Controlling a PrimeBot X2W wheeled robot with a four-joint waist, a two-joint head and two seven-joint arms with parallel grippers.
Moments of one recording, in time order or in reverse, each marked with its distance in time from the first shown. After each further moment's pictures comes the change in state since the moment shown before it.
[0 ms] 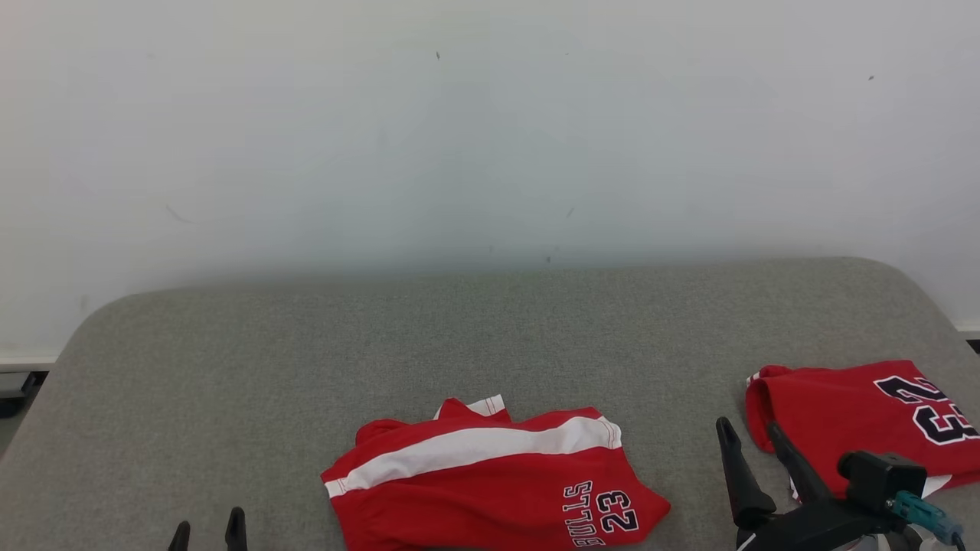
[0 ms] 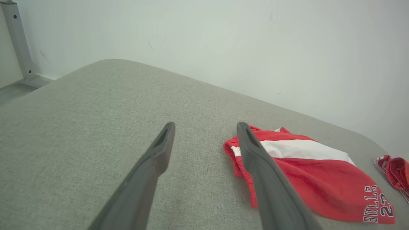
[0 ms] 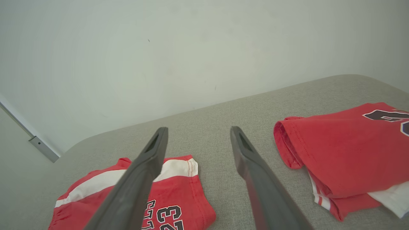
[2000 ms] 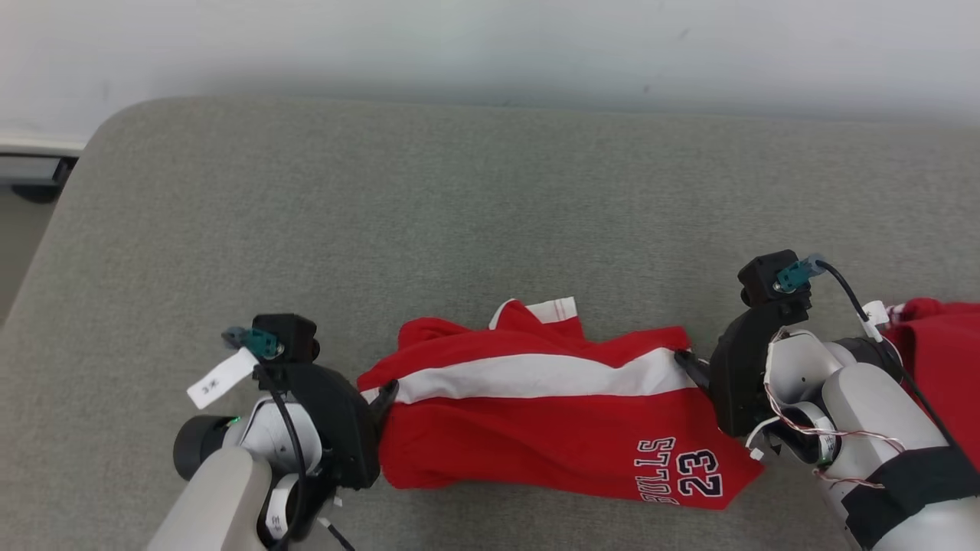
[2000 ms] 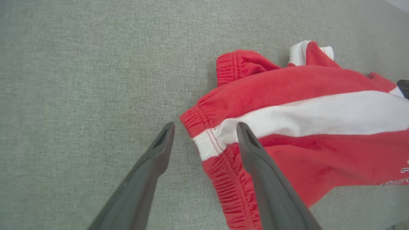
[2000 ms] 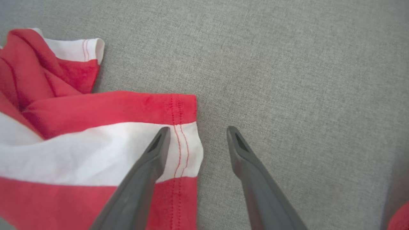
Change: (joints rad) left arm -0.513 -0.141 -0.109 0.086 0.125 -0.028 0.828; right arm -0.565 -0.135 0.208 0.359 -0.037 0.091 0.665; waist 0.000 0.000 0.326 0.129
